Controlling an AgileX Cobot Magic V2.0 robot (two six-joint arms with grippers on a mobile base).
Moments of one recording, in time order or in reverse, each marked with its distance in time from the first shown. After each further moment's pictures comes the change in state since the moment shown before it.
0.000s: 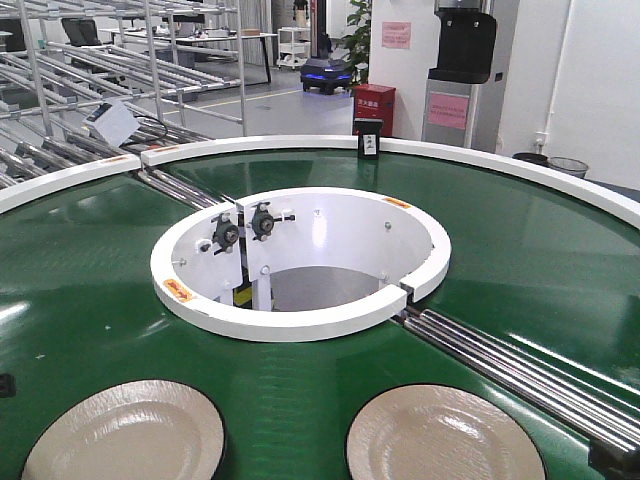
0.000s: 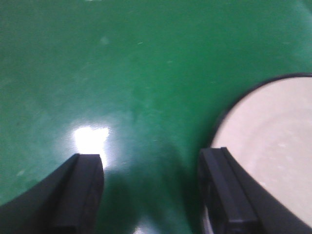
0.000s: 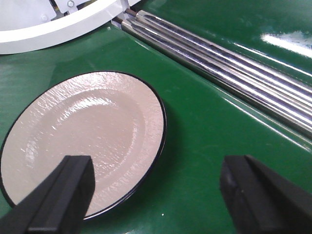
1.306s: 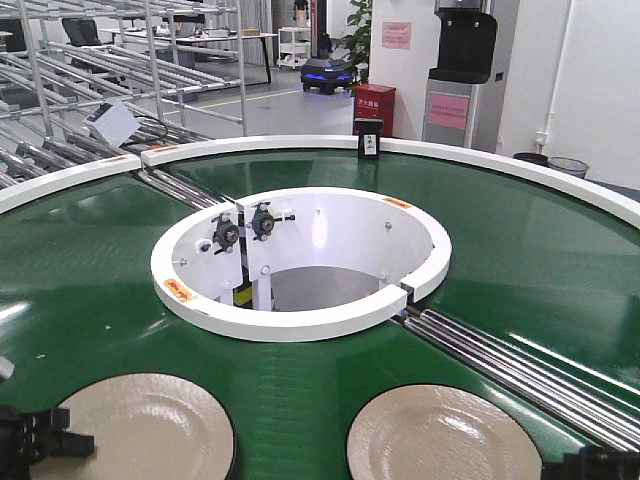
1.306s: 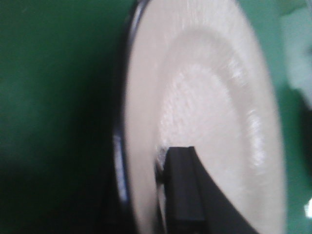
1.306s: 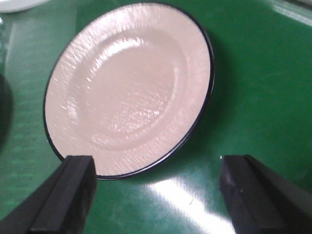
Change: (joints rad) left arm 0.097 0.327 -0.011 -1.194 0.362 1.209; right arm -0.033 0.206 -0.130 0.286 0.262 -0.064
